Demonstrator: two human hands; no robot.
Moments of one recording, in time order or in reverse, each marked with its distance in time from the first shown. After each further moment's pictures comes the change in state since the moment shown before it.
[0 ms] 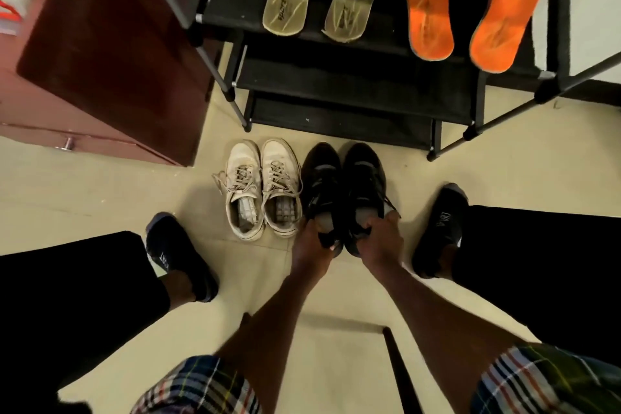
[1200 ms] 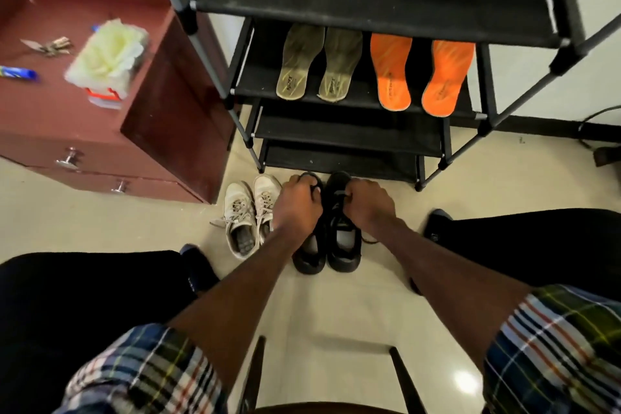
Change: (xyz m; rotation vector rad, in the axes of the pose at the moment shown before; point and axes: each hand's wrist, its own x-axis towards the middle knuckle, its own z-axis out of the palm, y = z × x) left_hand -0.016 0.119 -0.133 0.298 0.323 0.383; right_hand -0.034 -0.097 -0.126 -0.110 0.082 -0.339
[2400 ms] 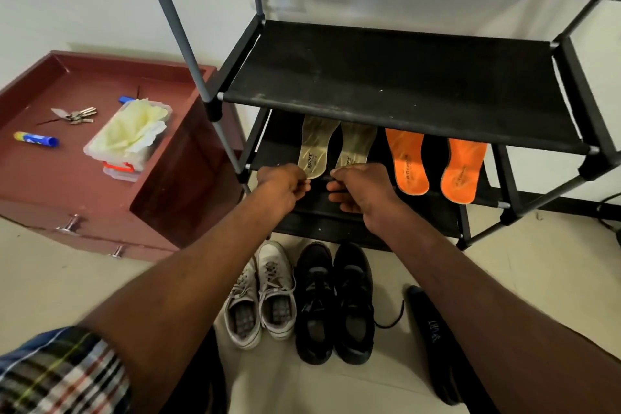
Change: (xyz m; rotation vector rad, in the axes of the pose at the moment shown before) left_hand 0.183 0.031 -0.101 -0.940 -0.052 -0.691; right_hand 0.082 -0.106 -0.115 1.076 0.023 0.173
